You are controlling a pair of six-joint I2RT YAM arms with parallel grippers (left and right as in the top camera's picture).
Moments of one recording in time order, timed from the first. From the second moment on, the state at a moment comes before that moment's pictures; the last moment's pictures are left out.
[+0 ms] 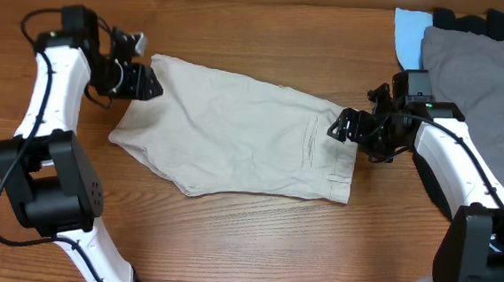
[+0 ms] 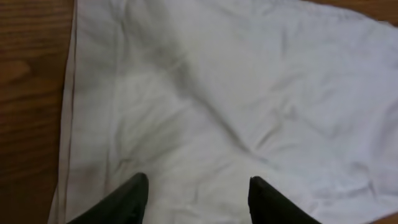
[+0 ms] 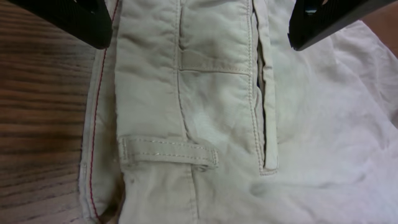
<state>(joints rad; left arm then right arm) 0.20 2.02 1.65 -1.00 0.47 0.26 0.03 1.71 1.19 -0.81 -0.43 0.28</state>
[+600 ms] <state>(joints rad) 0.20 2.13 1.45 -0.66 0.37 0.16 0.03 1.71 1.19 -0.83 -0.36 0.28</state>
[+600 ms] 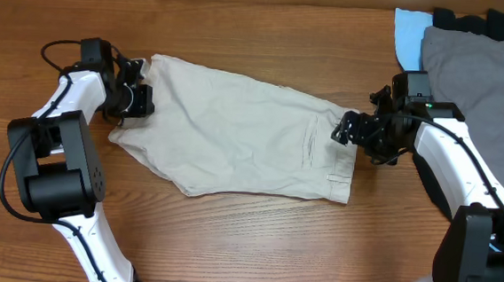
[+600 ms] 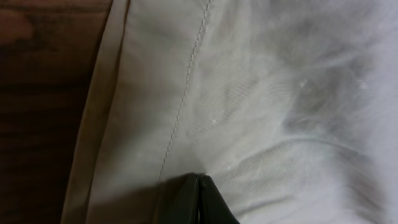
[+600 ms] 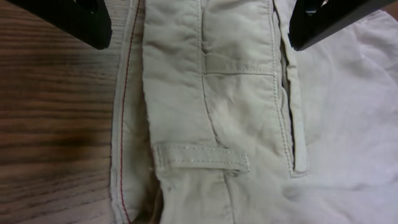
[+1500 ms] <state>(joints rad) 0.18 2.13 1.46 -0.68 0.28 0.00 0.03 1.75 0.90 -0.40 -0.45 0.27</state>
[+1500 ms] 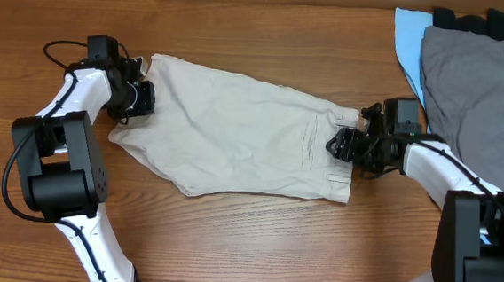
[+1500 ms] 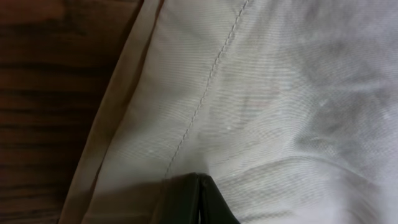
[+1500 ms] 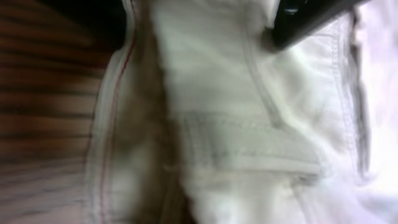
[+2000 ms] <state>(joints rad) 0.18 2.13 1.48 -0.75 0.24 -0.06 -0.03 1.76 0.85 -0.47 -0.63 0.34</state>
